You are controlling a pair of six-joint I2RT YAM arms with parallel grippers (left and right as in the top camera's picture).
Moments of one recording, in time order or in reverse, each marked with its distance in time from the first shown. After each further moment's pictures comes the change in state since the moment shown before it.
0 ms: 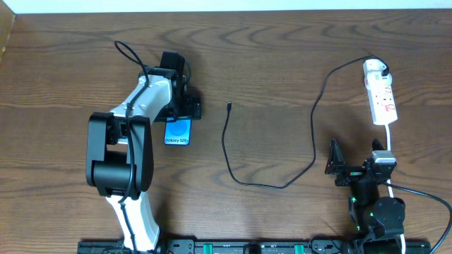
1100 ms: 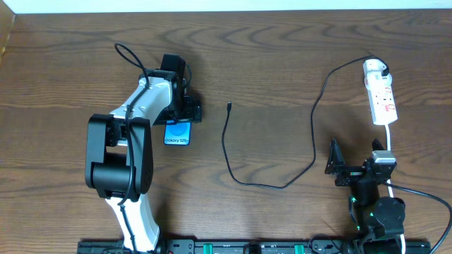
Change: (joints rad) left arm -0.005 -0.013 -0.023 -0.014 0.000 -0.014; right arm 0.000 0.000 0.000 0.000 0.000 0.000
